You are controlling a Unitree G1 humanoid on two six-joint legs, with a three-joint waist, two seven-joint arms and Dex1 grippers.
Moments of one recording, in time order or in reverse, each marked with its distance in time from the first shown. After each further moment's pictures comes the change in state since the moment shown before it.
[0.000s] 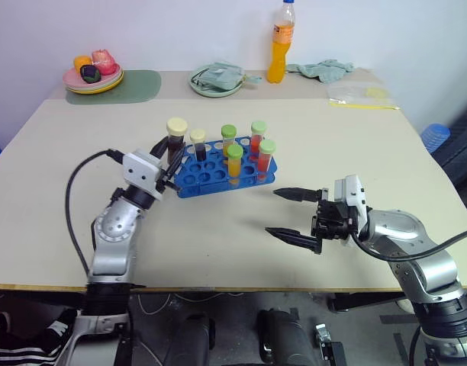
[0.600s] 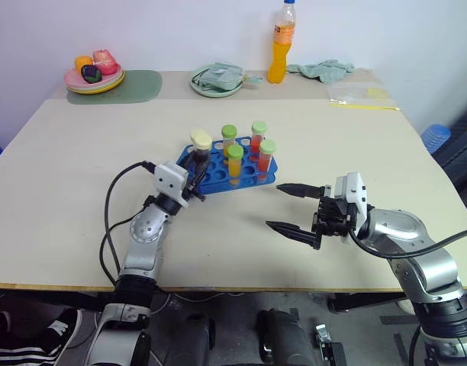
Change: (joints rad) left arm -0.080 -0.081 -0.090 0.265 -0.013 -0.139 -0.044; right arm -0.001 0.001 -0.005 -0.003 -0.005 -0.006 -0.042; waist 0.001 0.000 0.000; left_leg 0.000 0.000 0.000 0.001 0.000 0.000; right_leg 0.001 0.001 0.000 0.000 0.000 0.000
